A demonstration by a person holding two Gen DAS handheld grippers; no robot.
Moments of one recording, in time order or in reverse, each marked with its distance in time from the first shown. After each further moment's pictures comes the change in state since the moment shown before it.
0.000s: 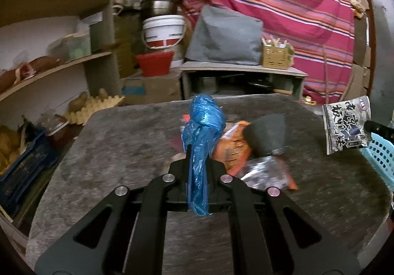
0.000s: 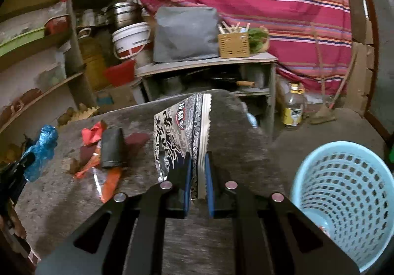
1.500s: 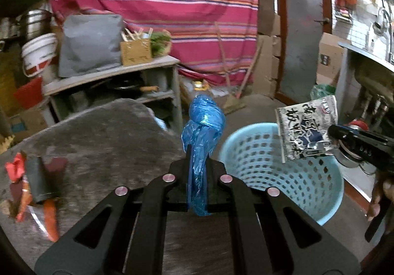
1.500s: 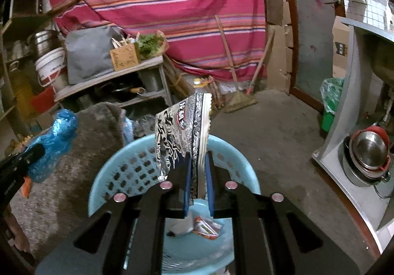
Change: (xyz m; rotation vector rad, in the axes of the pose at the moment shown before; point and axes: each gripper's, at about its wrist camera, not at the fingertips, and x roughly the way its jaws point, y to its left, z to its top) left arm 0.018 -0.332 0.015 0.245 0.059 -0.493; right arm -0.090 -0.228 -0.022 0.198 -0.005 -0.384
